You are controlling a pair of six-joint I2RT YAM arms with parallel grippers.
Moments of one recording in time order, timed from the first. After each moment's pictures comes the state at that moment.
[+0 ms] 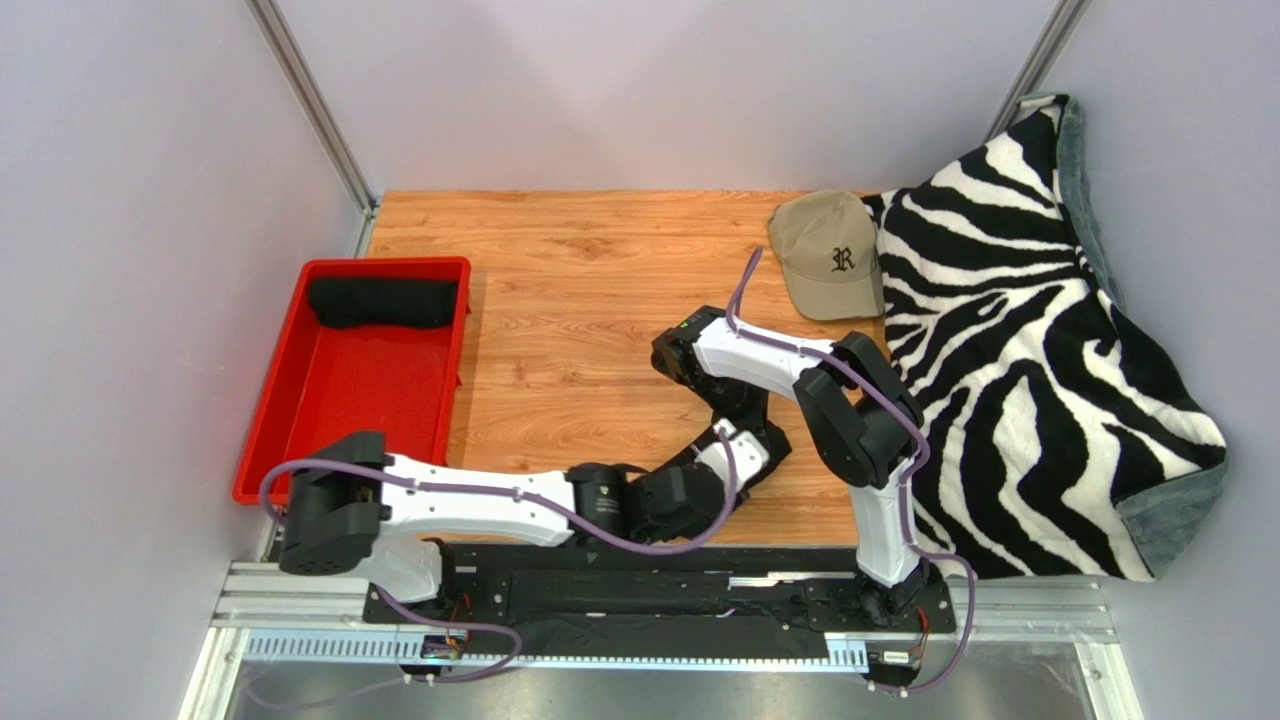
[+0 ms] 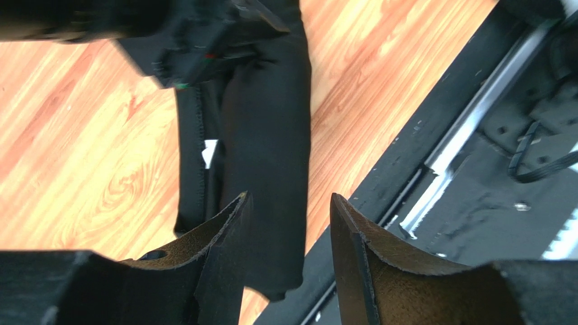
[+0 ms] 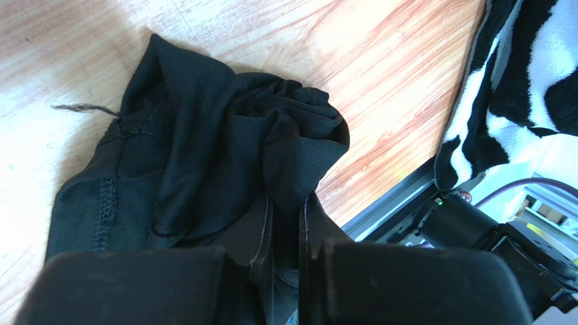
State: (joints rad) left arm -1.41 1.45 0.93 -0.16 -0.40 -0.29; right arm 0.74 2.02 1.43 -1.36 0.42 1.13
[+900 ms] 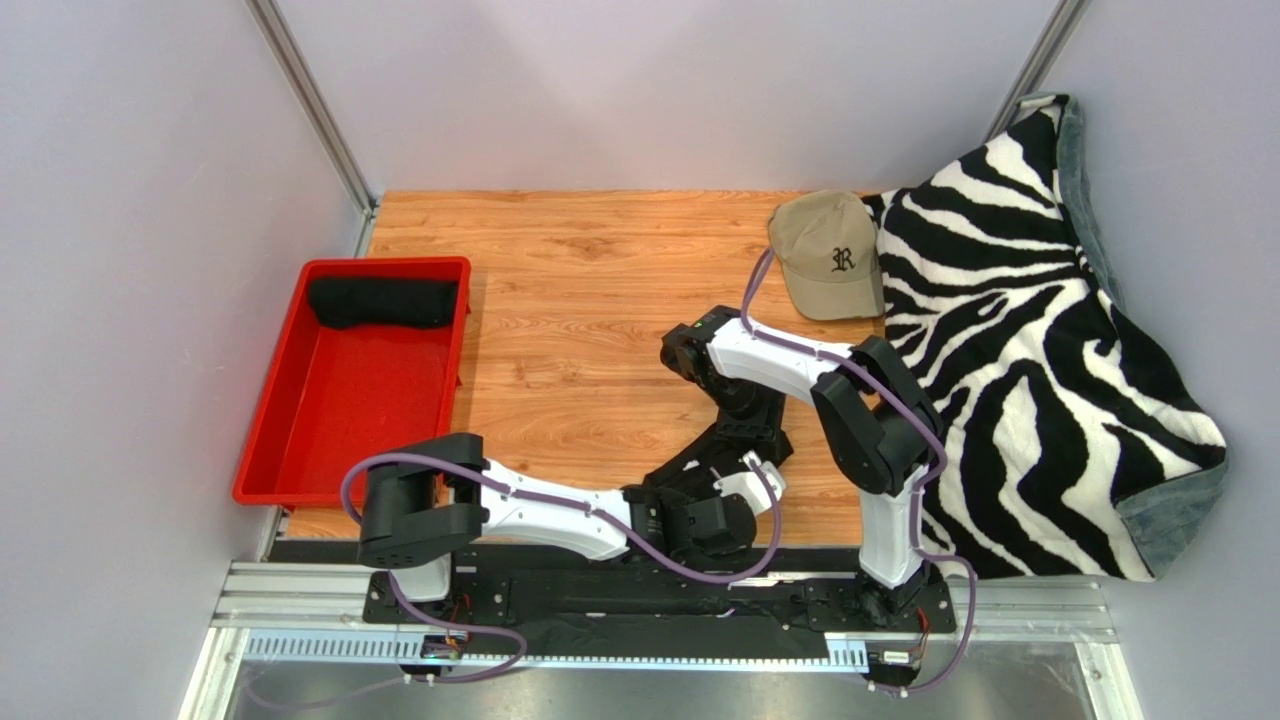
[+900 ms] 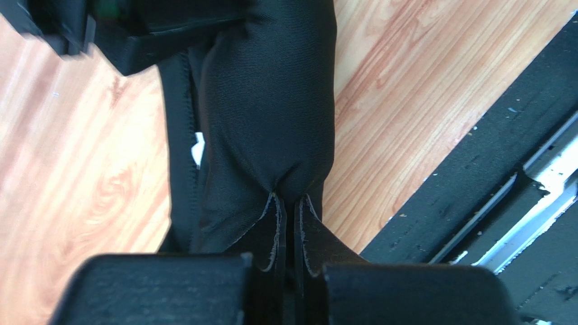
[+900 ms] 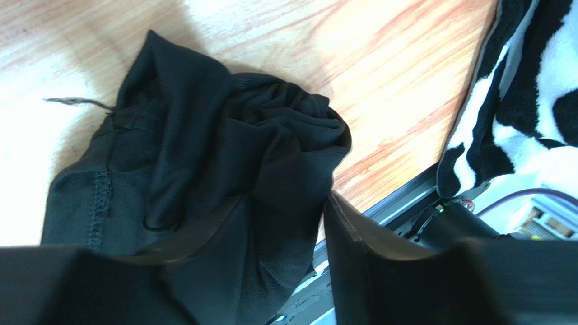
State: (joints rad) left arm -1.47 1.74 0.99 -0.12 -0.57 -0.23; right arm 0.73 1.97 1.39 -1.31 0.39 1.07
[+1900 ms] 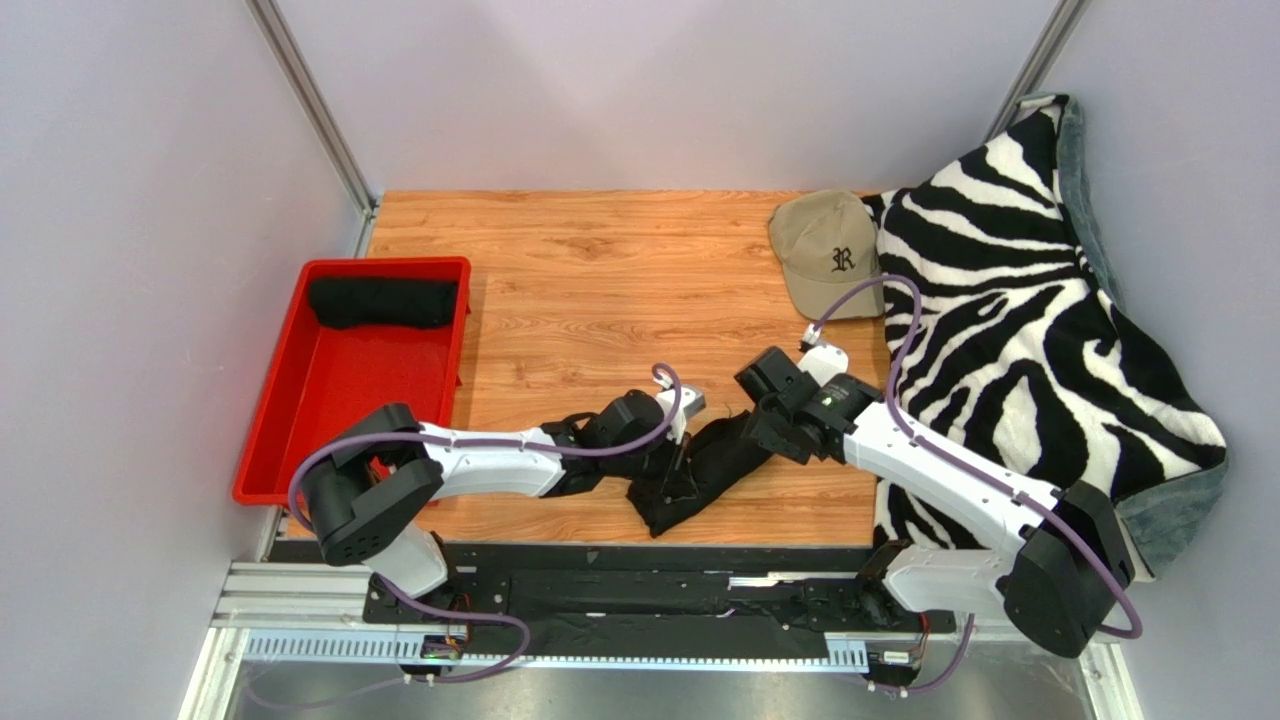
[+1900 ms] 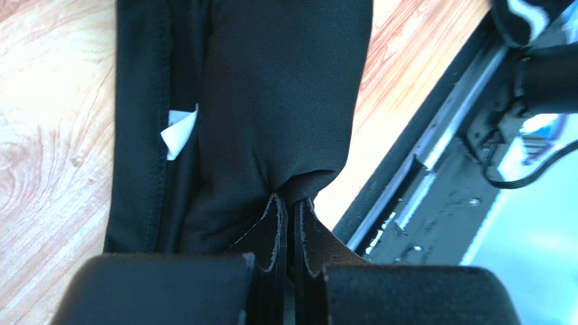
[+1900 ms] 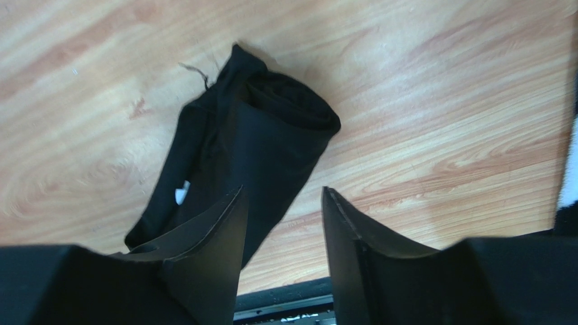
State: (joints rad) left arm -1.04 1.57 0.71 0.15 0.22 -0.52; right arm 0.74 1.22 0.90 -0.85 0.40 1.11
